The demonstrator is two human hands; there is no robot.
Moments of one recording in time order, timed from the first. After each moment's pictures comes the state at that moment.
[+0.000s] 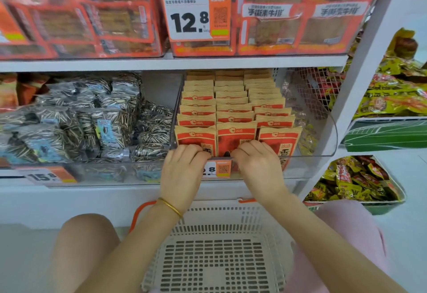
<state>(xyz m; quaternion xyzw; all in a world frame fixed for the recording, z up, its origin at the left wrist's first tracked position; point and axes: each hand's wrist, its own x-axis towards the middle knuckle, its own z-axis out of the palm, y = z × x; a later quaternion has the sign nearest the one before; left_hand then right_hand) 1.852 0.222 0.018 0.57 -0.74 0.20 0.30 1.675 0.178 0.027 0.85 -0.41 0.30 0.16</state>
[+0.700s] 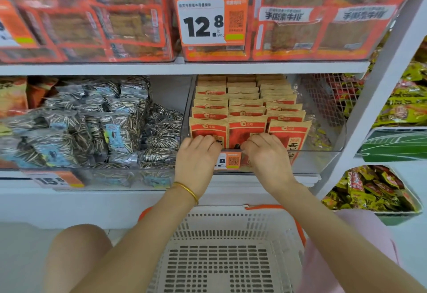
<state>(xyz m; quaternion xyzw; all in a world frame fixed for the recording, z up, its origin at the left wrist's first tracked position) 1.855 0.181 0.032 0.57 -0.75 0.26 0.21 1.681 0.139 0.030 0.85 -0.41 0.27 0.17</state>
